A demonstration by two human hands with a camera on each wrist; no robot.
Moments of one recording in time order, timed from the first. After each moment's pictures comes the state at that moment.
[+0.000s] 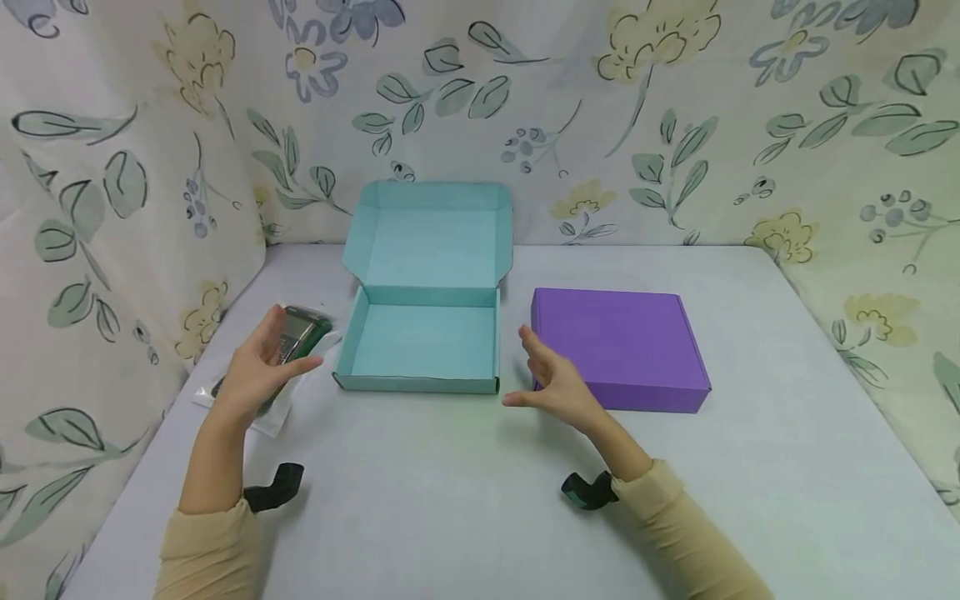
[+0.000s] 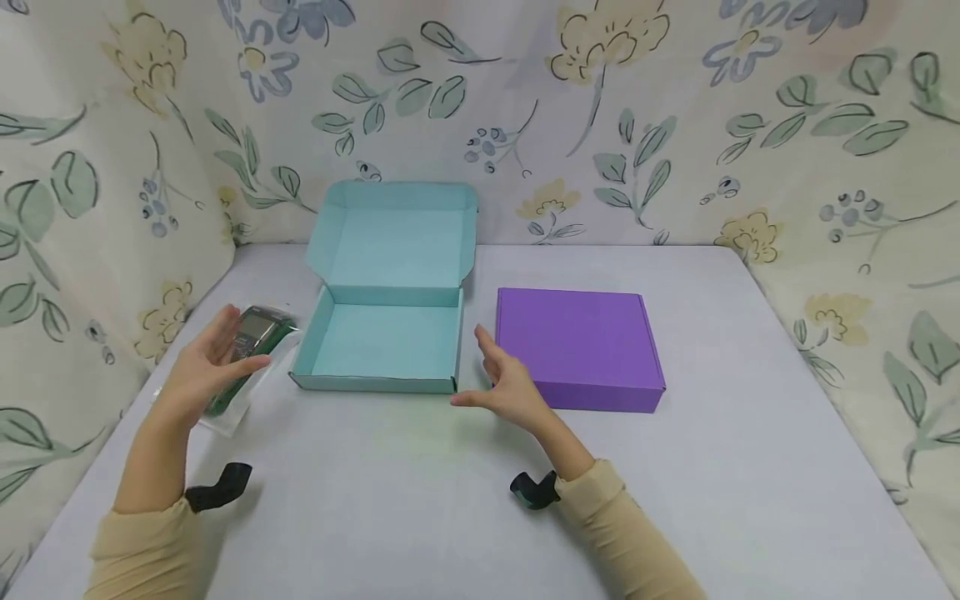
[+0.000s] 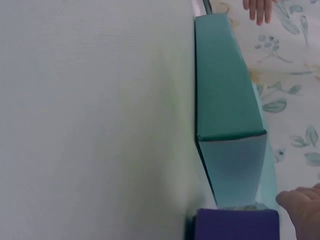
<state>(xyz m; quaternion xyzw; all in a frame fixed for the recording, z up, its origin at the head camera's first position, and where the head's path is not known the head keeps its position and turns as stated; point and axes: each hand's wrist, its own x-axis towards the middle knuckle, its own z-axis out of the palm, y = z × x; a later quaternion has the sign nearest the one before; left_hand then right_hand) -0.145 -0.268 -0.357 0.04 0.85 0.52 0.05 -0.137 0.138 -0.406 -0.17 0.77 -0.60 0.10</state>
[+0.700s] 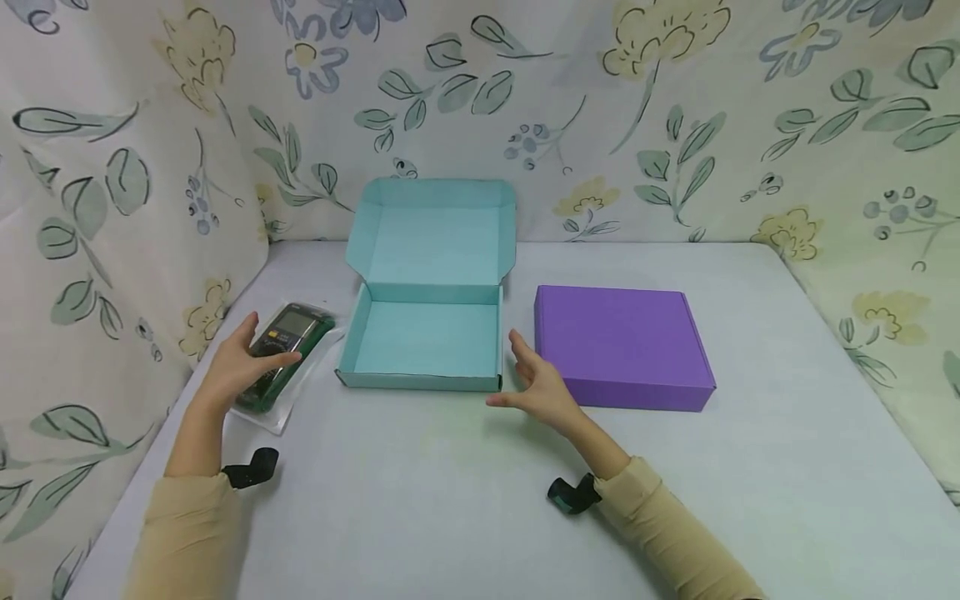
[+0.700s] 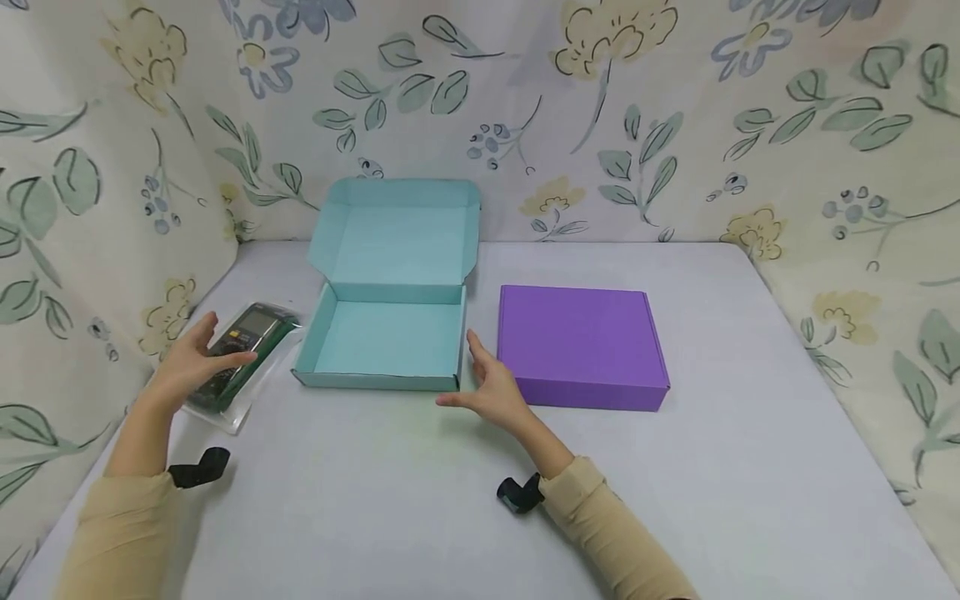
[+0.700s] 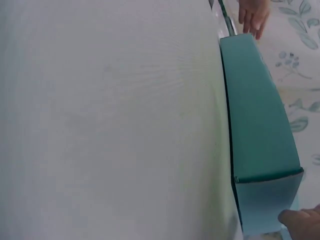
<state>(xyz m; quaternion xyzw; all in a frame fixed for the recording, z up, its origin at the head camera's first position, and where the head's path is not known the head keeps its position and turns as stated) -0.174 -0.316 -0.380 -0.03 0.91 0.40 0.08 -0.141 0.115 -0.423 -0.15 0.78 -0.60 0.10</state>
